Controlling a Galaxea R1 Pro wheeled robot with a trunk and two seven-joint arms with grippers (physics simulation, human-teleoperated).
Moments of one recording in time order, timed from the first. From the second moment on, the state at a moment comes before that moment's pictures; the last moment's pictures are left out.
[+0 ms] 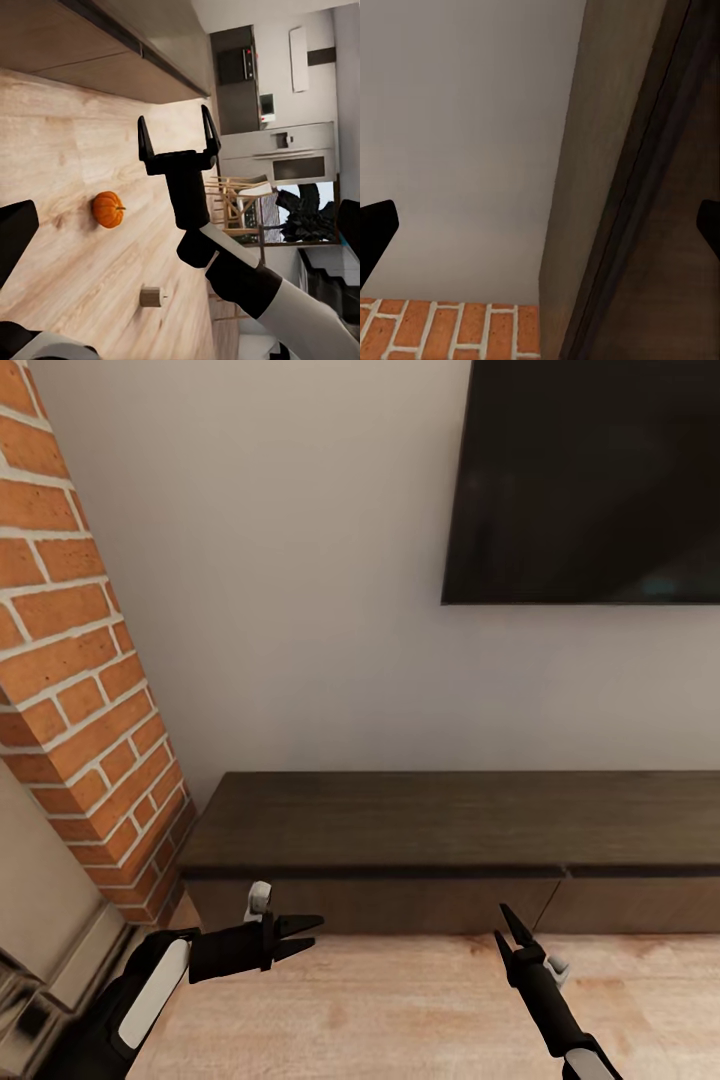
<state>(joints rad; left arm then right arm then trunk) -0.38 0.16 -0.11 -1.06 0.71 1.00 -0.88 -0.35 -0.08 -0.25 -0.49 -1.19 0.20 0.94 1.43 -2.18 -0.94</state>
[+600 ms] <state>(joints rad) -0.38 0.16 -0.13 -1.07 0.71 1.00 -0.88 -0.35 -0.08 -0.25 -0.49 -1.19 0.20 0.93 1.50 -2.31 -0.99</state>
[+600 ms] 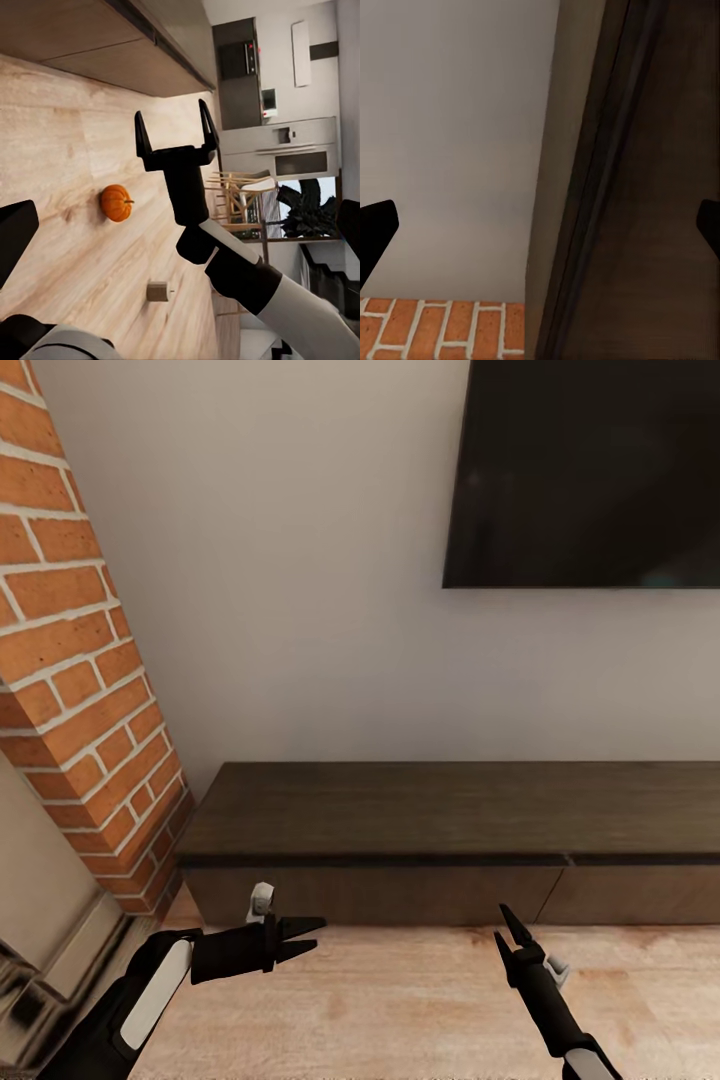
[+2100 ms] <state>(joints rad) -0.38 0.16 -0.13 -1.07 0.71 1.00 -0.92 -0.35 -0.08 -0.25 -0.49 -1.19 0.24 0.93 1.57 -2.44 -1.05</state>
